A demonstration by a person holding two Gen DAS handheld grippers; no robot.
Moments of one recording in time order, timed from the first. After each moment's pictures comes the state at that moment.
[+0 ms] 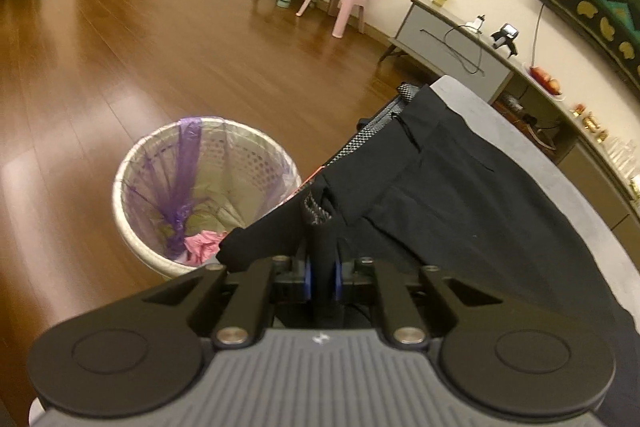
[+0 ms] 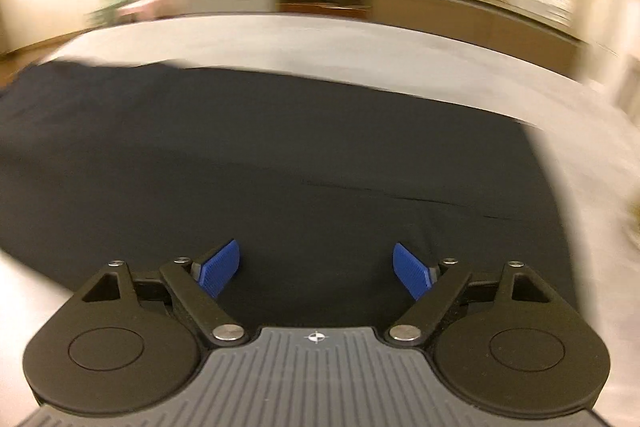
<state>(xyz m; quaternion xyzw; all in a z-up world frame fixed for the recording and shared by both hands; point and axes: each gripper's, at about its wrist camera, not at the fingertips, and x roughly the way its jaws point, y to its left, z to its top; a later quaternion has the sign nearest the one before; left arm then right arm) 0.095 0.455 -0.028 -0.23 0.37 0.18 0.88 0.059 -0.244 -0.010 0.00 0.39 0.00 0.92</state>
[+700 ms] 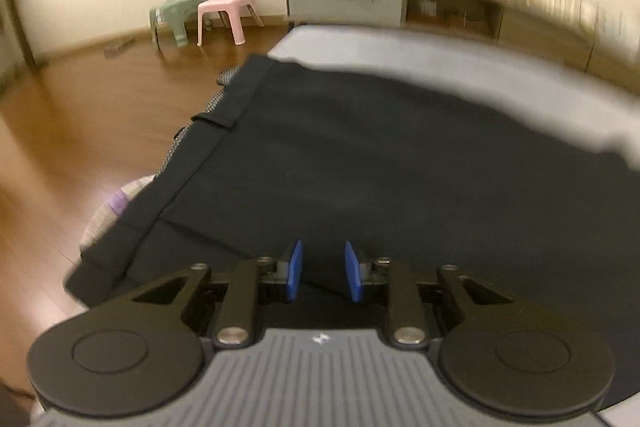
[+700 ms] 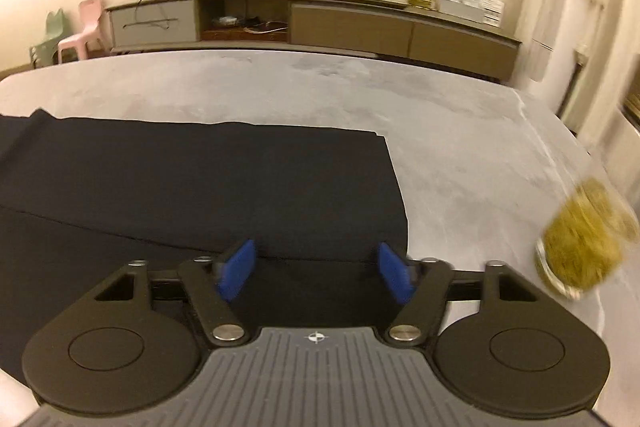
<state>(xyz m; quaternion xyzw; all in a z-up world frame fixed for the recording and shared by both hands) 0.139 0.301 -0.023 0.05 0.42 0.11 0.90 0.067 -0.303 -0.022 -0.02 0.36 -0.04 0.93</state>
